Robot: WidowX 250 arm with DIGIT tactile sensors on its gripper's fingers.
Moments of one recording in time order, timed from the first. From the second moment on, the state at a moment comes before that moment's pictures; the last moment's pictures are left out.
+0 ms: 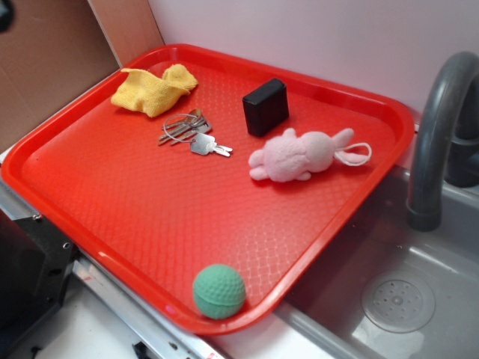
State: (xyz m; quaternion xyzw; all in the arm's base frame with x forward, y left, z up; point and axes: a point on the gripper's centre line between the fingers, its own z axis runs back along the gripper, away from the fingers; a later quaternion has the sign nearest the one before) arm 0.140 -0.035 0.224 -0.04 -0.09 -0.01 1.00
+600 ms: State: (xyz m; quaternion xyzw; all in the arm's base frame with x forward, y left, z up) arm 0.226 -0.124 0.139 -0.02 -0.07 -0.08 0.99
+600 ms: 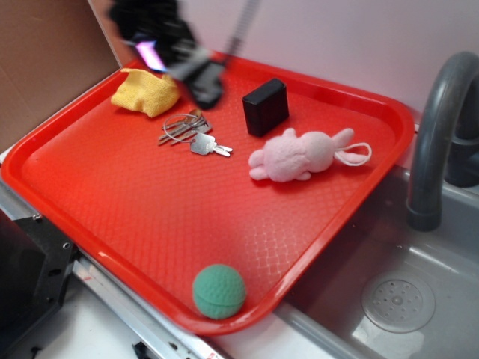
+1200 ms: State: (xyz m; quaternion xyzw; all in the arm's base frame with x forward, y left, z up) arm 0.272 -0.140 0.076 0.03 -0.01 -0.07 1.00
